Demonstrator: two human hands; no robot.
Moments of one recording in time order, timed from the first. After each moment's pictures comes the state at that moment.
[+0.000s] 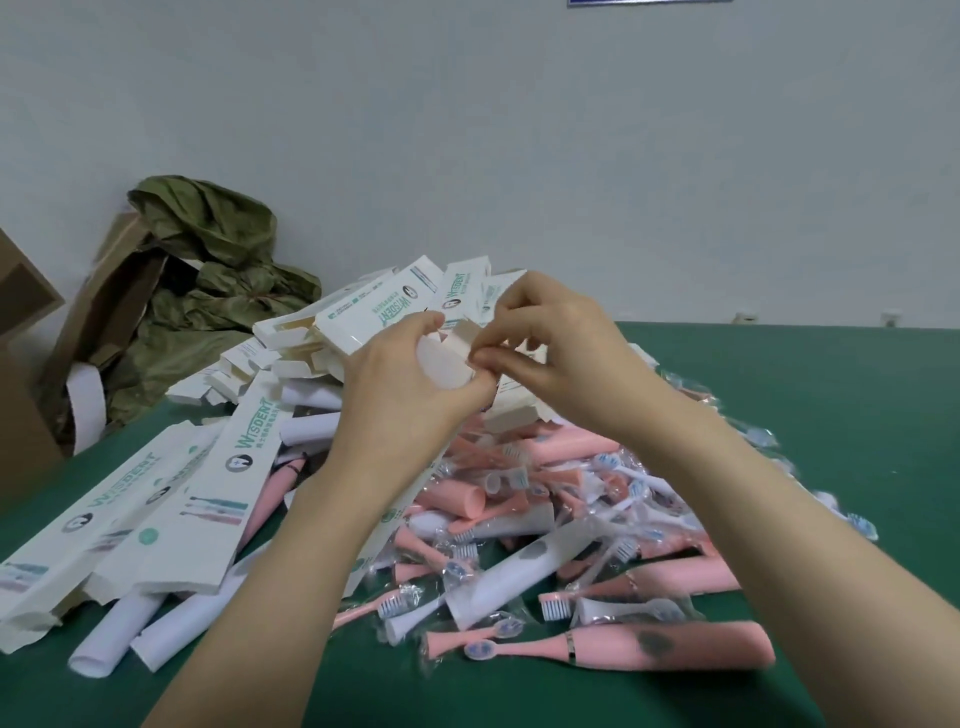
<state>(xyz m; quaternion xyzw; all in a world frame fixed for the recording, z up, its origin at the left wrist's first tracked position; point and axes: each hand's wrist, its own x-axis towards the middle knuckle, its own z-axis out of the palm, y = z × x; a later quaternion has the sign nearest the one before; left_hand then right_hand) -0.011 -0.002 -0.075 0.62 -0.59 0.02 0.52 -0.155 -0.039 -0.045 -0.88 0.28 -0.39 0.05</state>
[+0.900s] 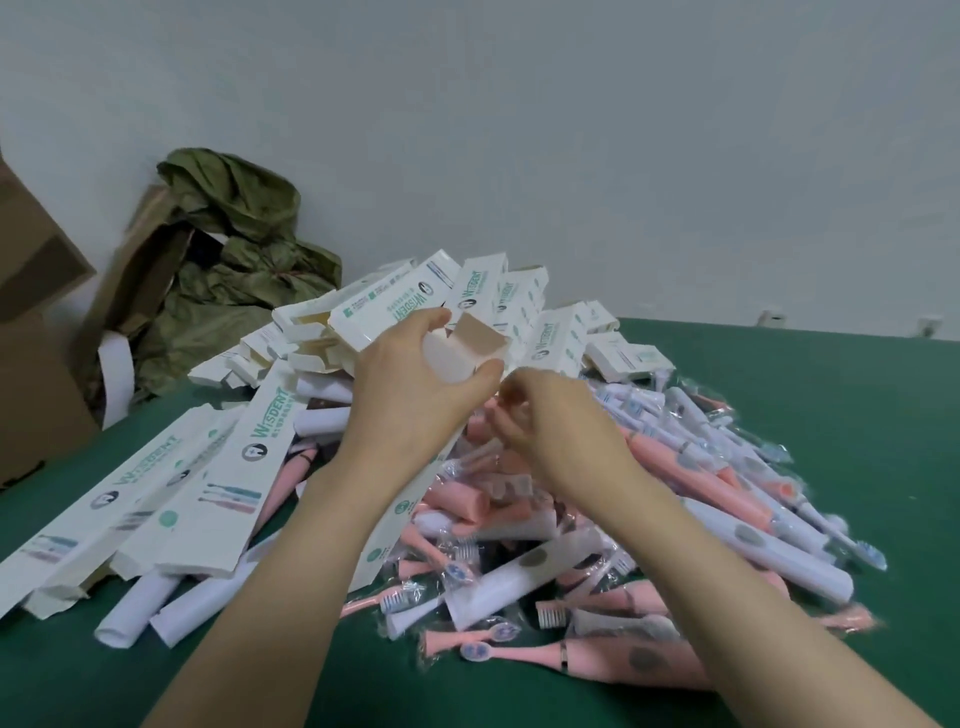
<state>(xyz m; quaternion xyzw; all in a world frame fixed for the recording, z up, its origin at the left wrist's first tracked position) -0.009 -0.006 -0.072 0.63 -0.57 -0.01 0.53 -0.137 -0.040 -0.088 -0.83 0.47 -0.30 0.04</state>
